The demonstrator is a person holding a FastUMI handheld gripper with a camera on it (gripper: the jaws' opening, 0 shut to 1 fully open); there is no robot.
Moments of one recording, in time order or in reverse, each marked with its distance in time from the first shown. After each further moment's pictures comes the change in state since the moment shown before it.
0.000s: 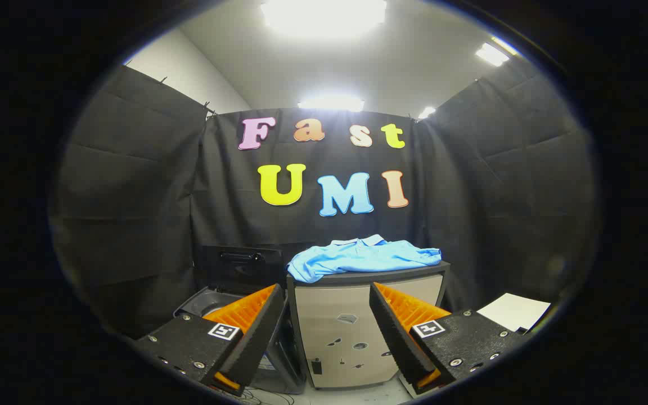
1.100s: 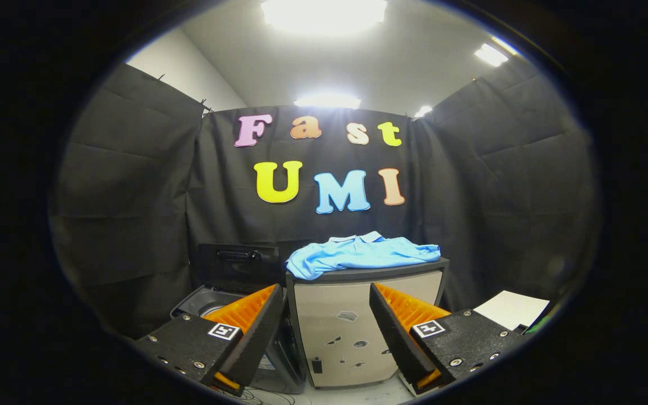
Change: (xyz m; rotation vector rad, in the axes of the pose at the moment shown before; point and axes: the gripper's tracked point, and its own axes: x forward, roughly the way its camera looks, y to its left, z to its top) arm 0.005 0.006 -0.004 -0.004 0.006 -0.031
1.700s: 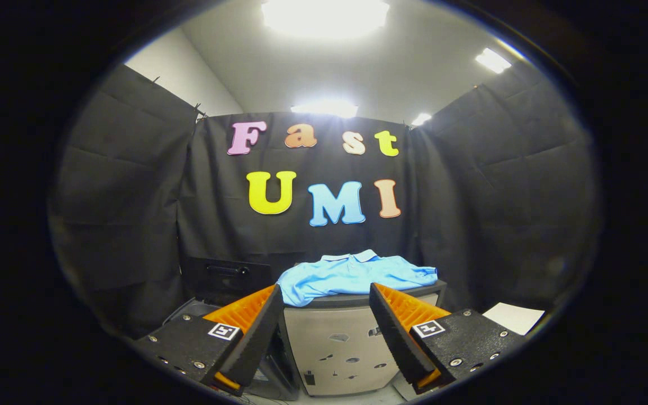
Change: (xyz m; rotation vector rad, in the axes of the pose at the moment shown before) arm 0.044 -0.020 0.047 -0.013 -0.036 -0.029
